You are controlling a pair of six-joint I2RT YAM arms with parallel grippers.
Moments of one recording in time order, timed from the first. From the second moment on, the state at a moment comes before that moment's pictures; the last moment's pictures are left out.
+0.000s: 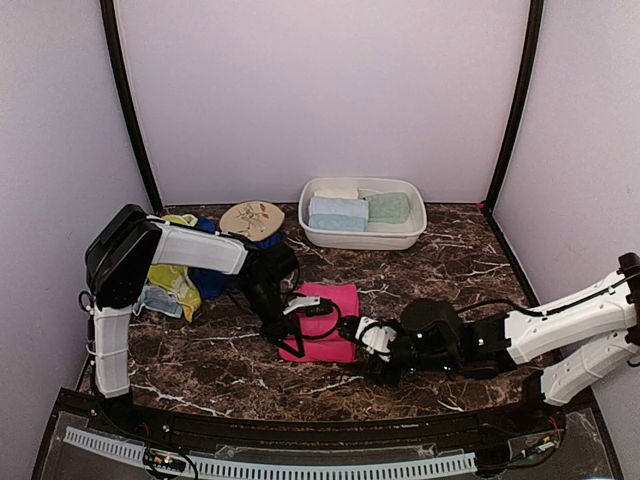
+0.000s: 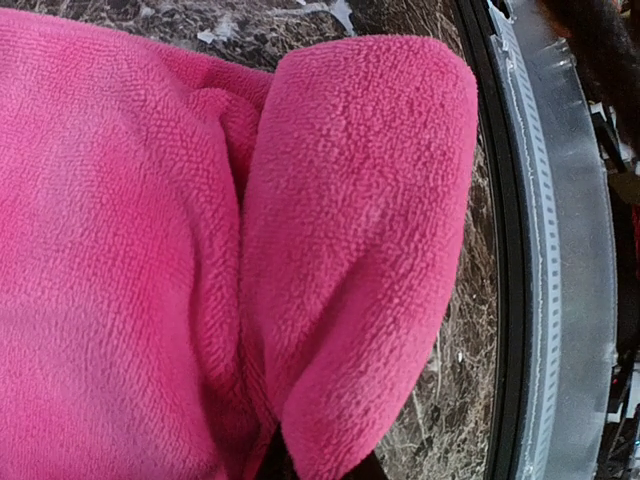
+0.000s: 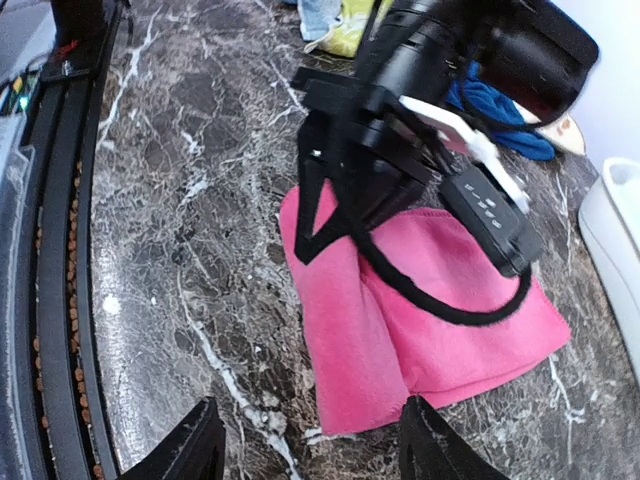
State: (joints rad) left arm -0.75 2.06 1.36 -0.82 0.76 0.63; right arm 1.24 1.29 0.55 0.18 0.09 -0.14
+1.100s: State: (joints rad) left arm -0.71 2.14 1.45 -0.96 0.82 0.64; right arm 1.24 1.78 0.83 0.17 0.35 -0.67
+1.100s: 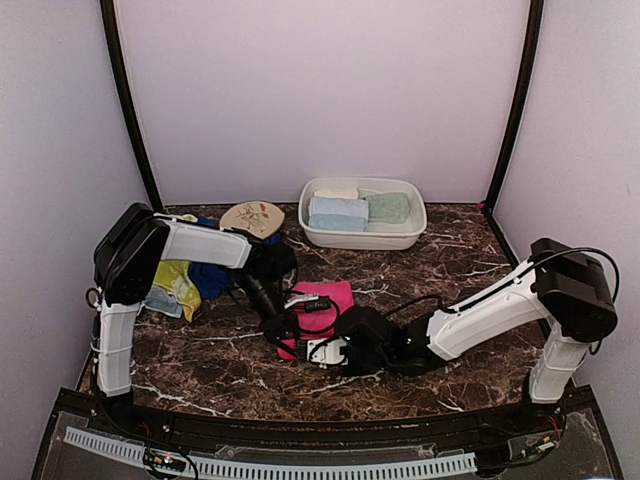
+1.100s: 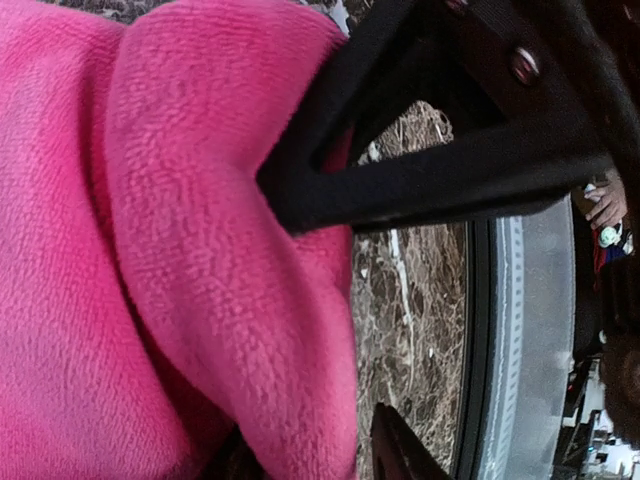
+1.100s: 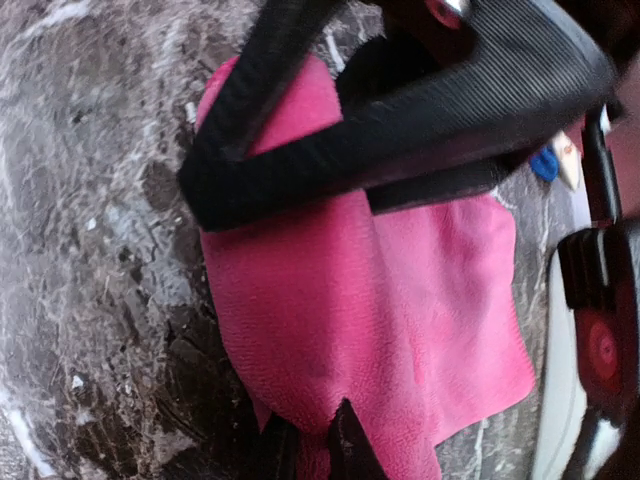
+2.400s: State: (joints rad) left arm -0.90 1.68 0.97 -0.34 0.23 0.91; right arm 0.74 2.04 1.13 -0.16 -1.00 0.25
